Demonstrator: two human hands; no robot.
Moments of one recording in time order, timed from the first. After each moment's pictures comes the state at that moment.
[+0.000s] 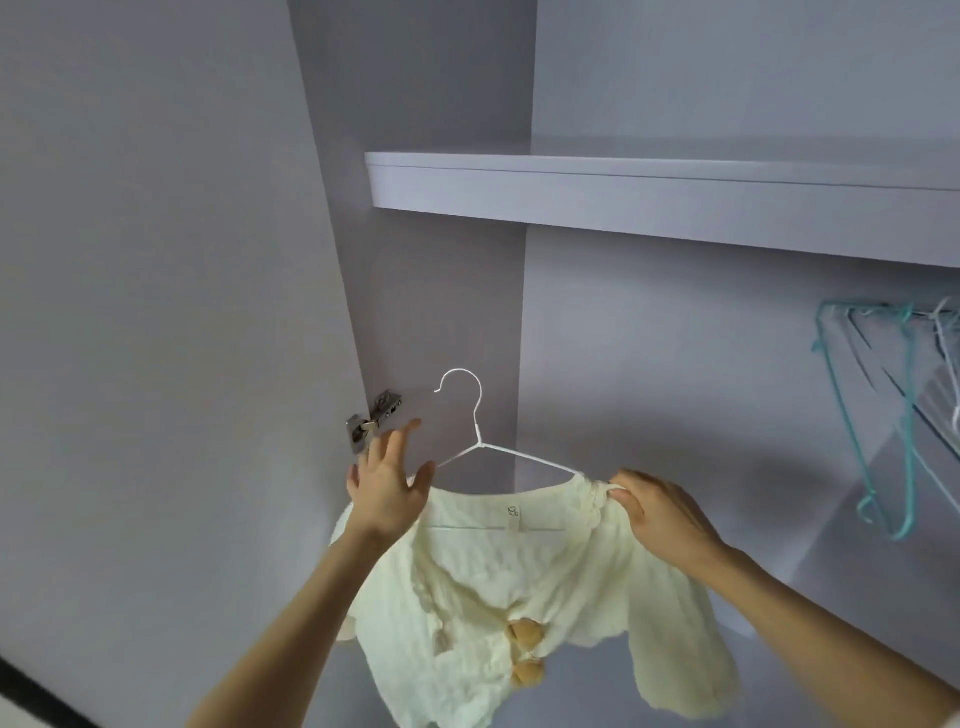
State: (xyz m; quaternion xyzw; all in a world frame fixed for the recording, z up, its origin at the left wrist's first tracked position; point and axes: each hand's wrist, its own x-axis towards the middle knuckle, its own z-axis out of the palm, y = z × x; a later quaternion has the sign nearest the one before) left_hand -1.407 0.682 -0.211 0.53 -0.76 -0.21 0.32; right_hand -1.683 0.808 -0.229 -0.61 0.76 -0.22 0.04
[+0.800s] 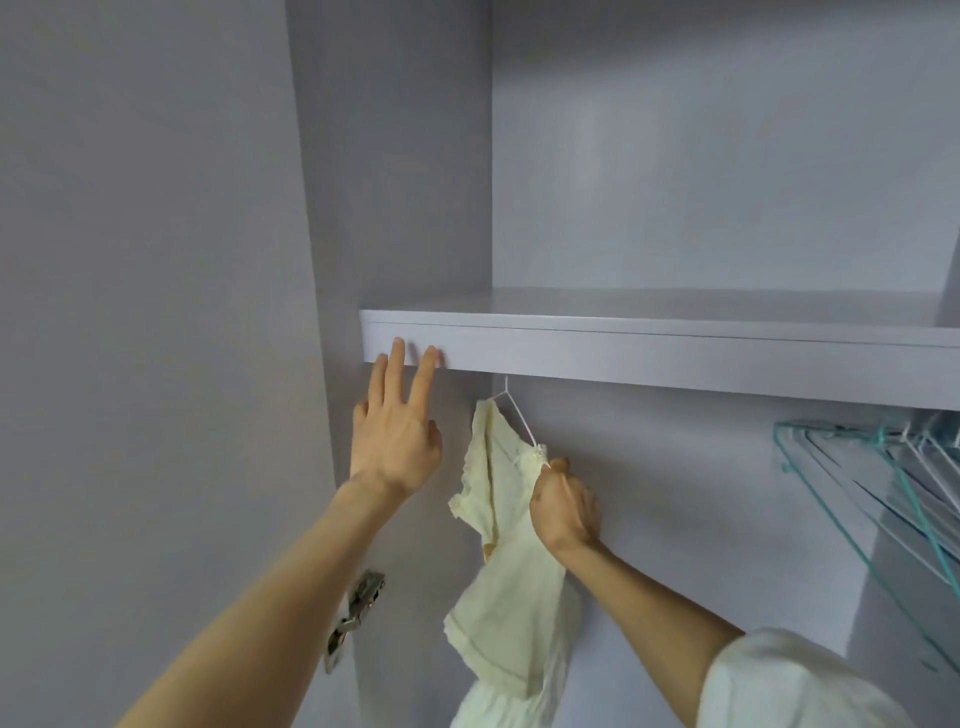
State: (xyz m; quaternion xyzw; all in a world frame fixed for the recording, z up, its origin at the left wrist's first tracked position) left_hand -1.456 0.538 -0.059 0.38 -0.84 0.07 0.38; right_hand -1.621 0.617 -0.136 -0.41 0.86 -0.29 -0.11
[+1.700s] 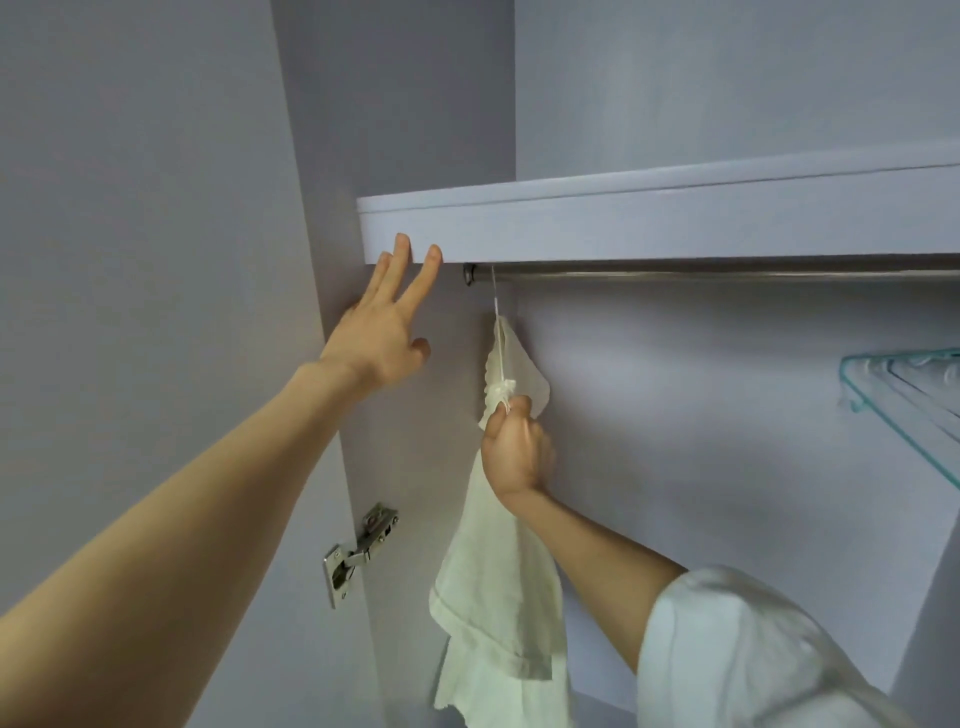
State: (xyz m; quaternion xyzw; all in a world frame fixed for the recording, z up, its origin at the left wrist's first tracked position) left_hand -1.444 0.489 -0.056 0.32 -0.89 0.08 0.31; right_hand -1.585 0.533 -0.188 -0.41 0.79 -0.44 -0.13
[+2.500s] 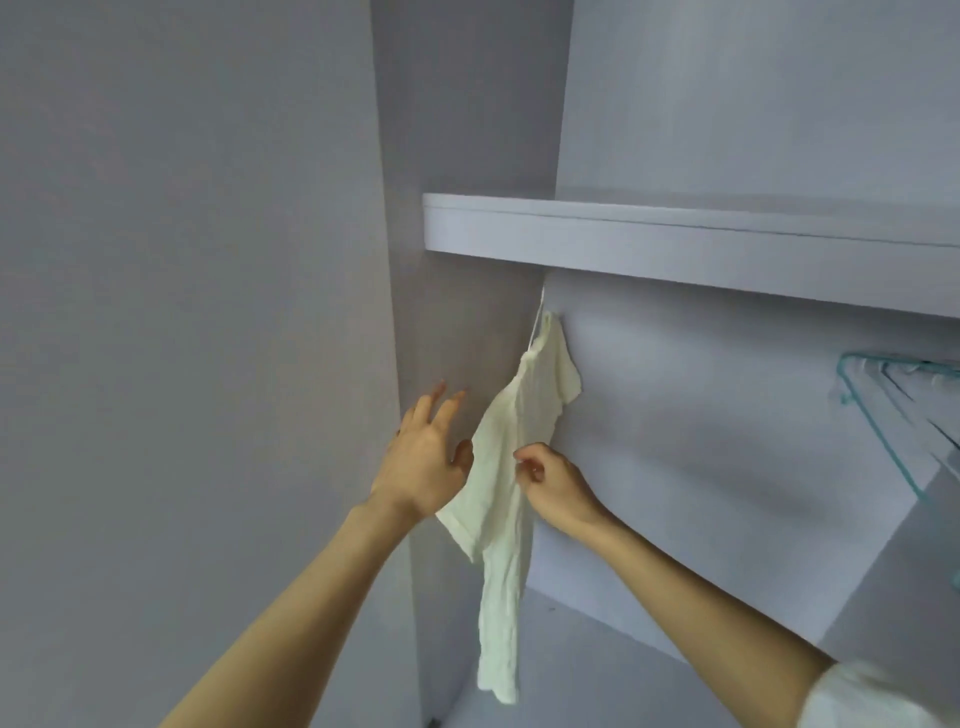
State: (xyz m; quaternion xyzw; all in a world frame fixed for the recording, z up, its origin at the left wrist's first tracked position) left_hand -1.398 0.595 -0.149 0.38 -0.86 -0.16 0.31; right_hand -1.558 0.658 -0.185 -0.52 0.73 -0.38 0.22
